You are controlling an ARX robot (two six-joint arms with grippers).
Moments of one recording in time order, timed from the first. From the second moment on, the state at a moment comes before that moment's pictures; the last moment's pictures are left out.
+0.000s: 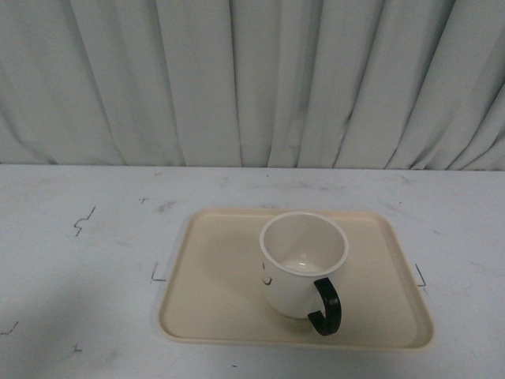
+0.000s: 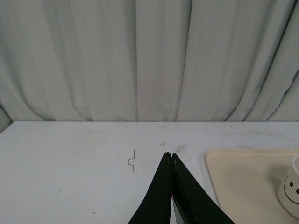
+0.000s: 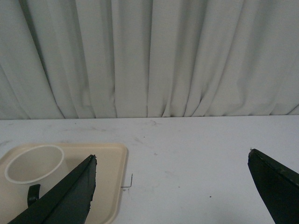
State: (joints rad) left arm 0.00 0.44 0.01 0.43 0.00 0.00; right arm 0.00 0.00 0.01 0.00 0.00 -0.01
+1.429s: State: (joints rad) left arm 0.00 0.01 0.01 0.00 0.00 0.00; right arm 0.03 0.83 0.47 -0.17 -0.40 -0.13
